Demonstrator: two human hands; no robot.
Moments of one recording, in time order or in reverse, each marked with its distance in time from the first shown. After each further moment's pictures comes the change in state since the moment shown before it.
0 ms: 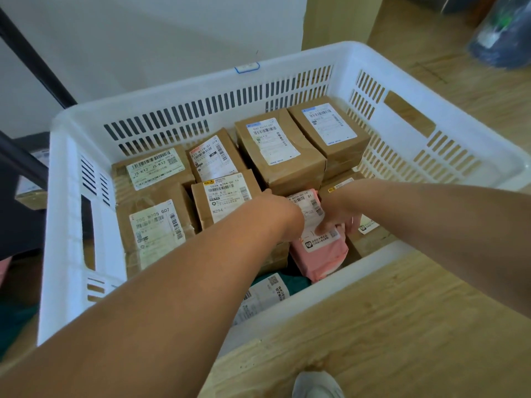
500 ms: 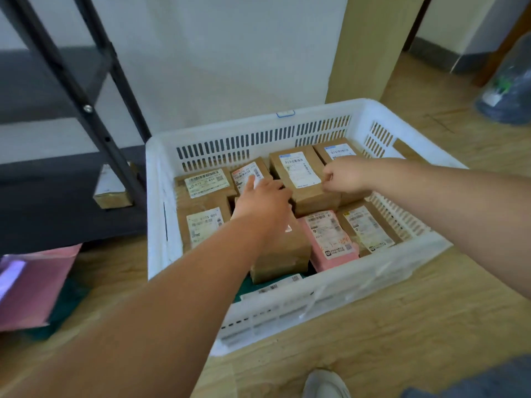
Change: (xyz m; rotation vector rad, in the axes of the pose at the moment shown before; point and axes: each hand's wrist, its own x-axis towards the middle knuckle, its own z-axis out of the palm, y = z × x) left_hand -0.114 -0.049 0.031 -0.333 0.724 -0.164; right_hand -0.118 -0.033 -0.057 -0.082 0.554 -0.205
